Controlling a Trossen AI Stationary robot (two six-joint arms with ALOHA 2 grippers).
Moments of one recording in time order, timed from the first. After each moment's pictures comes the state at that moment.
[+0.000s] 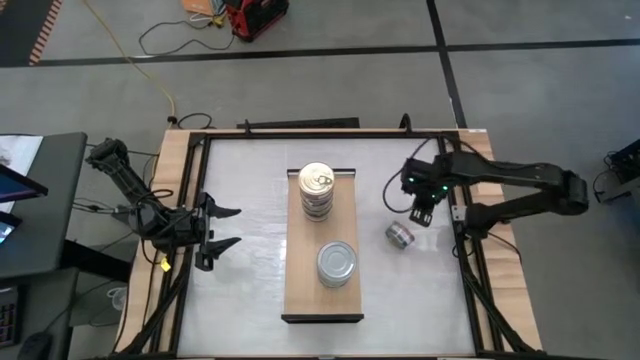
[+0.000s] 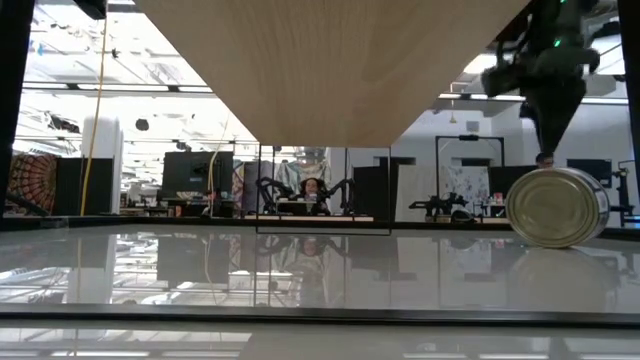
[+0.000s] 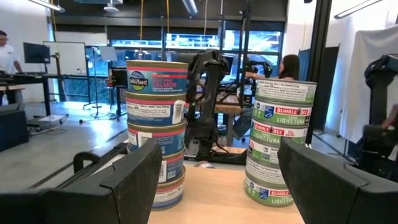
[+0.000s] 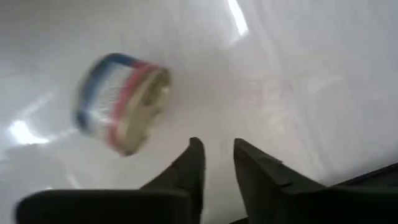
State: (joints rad) left arm -0.84 0.60 0.36 0.62 -0.97 0.20; right arm -0.29 1.14 0.92 -1.22 -0.01 0.15
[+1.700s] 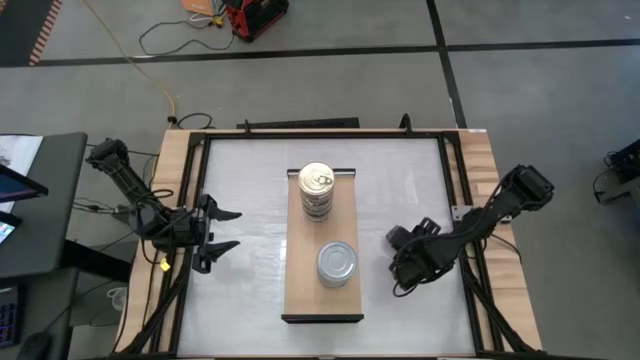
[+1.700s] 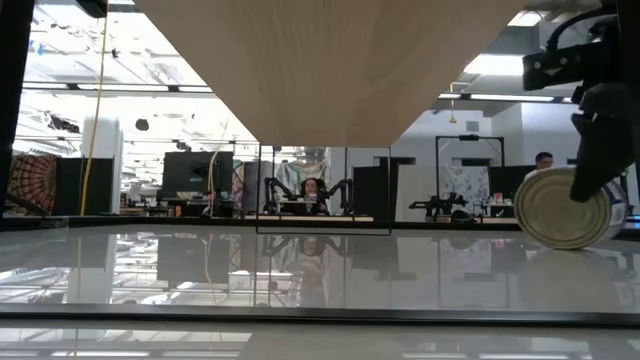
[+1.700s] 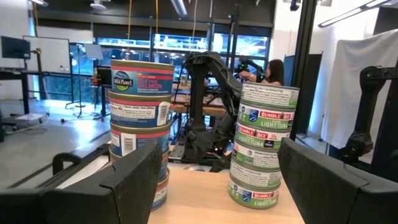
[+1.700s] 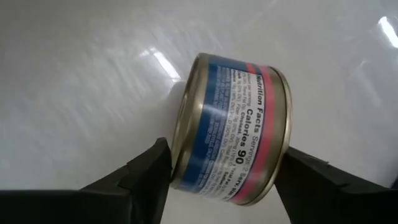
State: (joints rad) left arm -0.84 0.60 0.36 0.62 -0.92 0.16; right arm 0.59 1.52 0.91 -1.07 0.48 1.22
